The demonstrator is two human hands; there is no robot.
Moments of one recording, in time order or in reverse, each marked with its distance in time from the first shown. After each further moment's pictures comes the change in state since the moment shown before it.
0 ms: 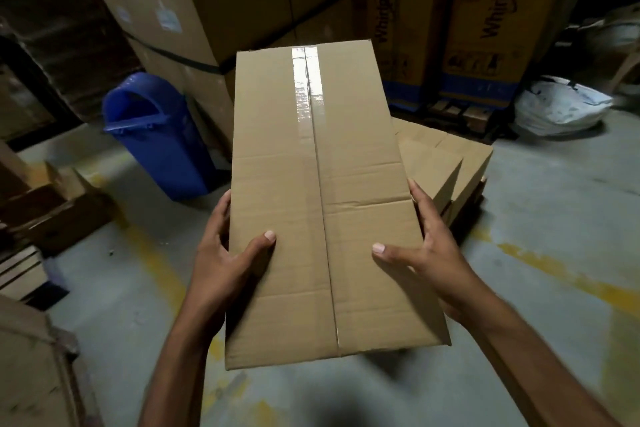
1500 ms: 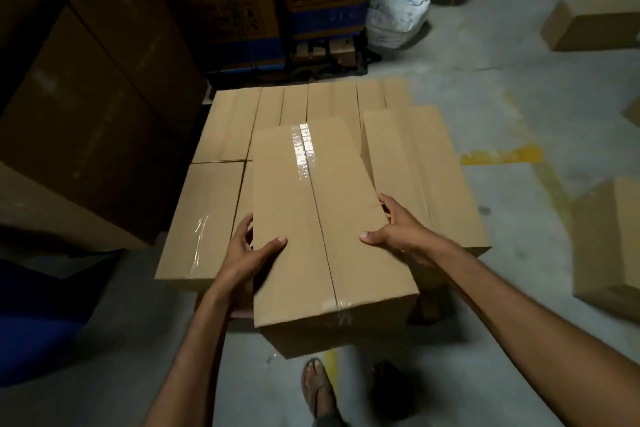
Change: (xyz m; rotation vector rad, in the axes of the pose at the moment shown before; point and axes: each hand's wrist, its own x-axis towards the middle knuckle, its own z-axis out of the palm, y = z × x) left_hand 0.628 -0.242 0.039 0.163 -0.855 -0.293; right_hand 0.472 0.170 0.167 -0.017 0.518 0.692
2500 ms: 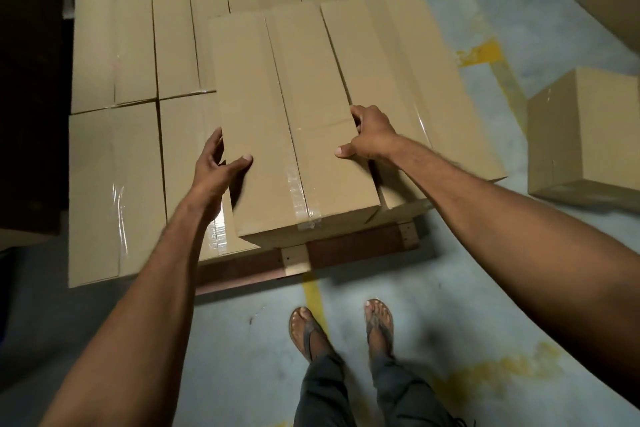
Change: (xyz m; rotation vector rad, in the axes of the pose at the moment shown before) left_hand 0.250 -0.061 0.046 -0.086 -0.199 0.025; right_hand 0.226 0.047 -0.003 -0.435 0.367 0.108
